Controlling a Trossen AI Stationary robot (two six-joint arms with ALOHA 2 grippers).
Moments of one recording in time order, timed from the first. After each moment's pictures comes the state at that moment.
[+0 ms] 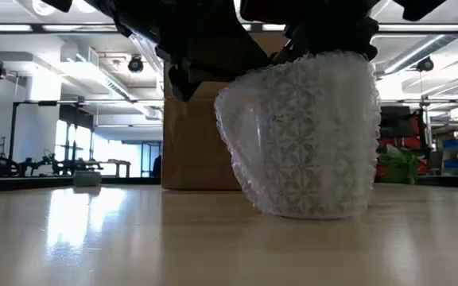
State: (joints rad) left arm -0.45 1.82 1.08 0.19 -0.43 -0.45; right arm 0.36 2.01 1.36 -0.58 -0.03 0.15
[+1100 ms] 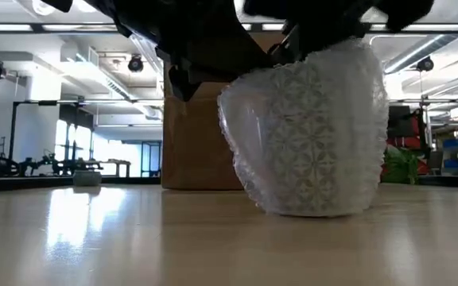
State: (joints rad) left arm -0.45 1.82 1.08 0.19 -0.42 -0.45; right arm 0.35 1.87 1.37 -0.66 0.06 0.12
